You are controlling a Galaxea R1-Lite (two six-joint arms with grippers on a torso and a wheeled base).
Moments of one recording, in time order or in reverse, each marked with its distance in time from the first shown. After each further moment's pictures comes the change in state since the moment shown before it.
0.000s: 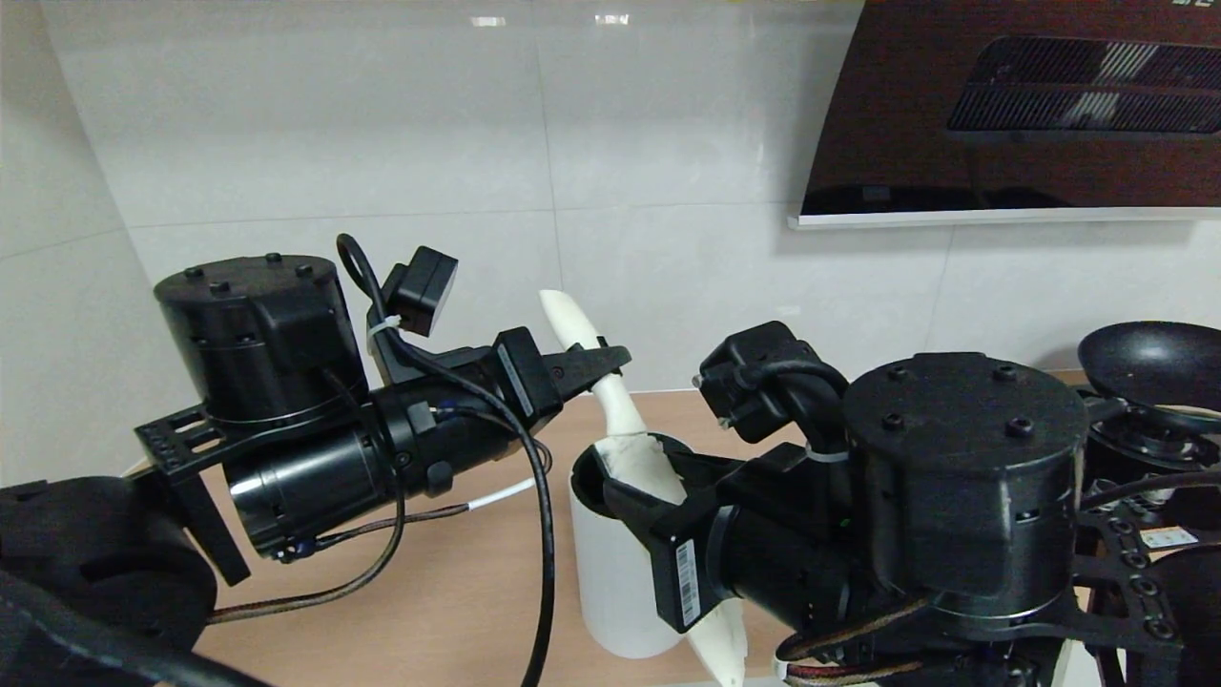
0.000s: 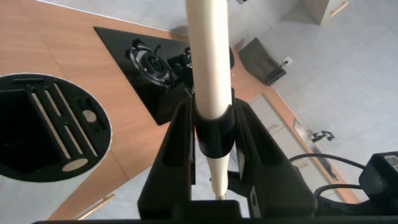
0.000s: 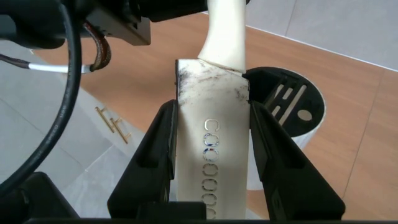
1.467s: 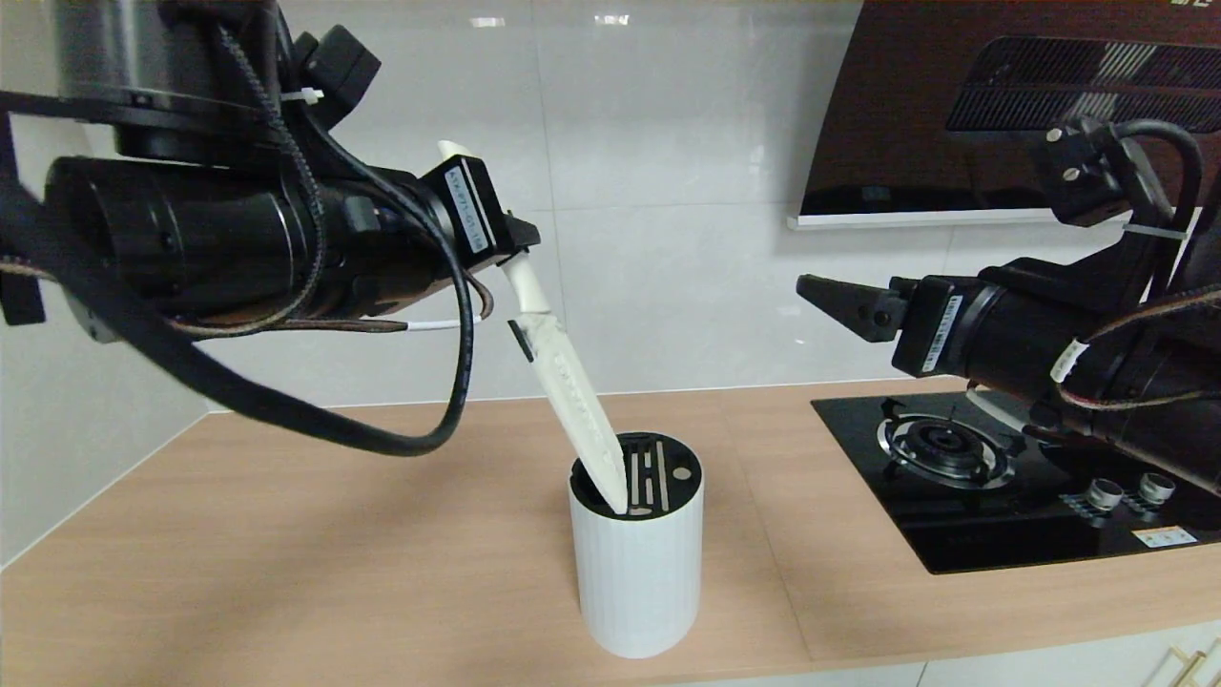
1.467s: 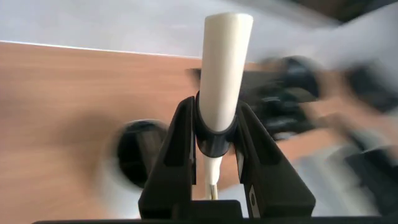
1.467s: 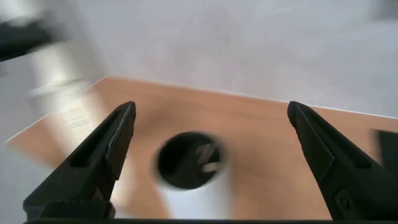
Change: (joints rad) left arm -0.009 -0.039 -0.645 0.873 0.438 0.300; right arm -0.431 -0.233 0.045 -0.044 0.176 -0.006
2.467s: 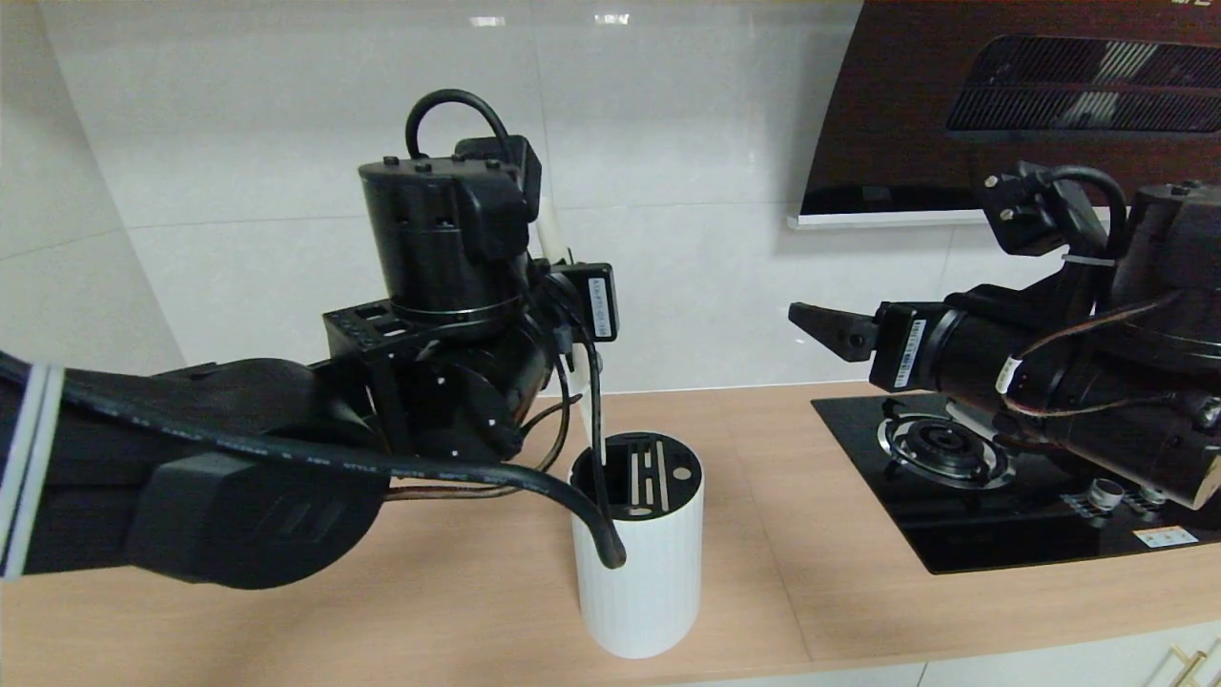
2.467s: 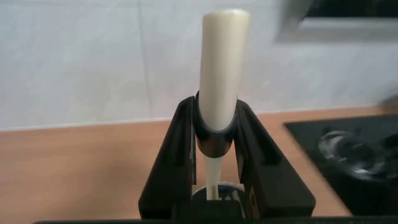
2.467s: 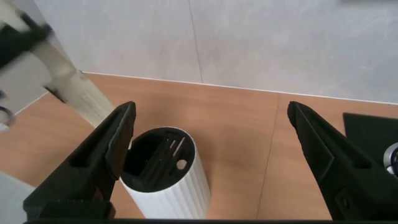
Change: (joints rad) left arm -0.146 0.210 0.258 -0.668 0.492 0.396; right arm -0.035 0.060 0.007 0.000 -0.005 -0.002
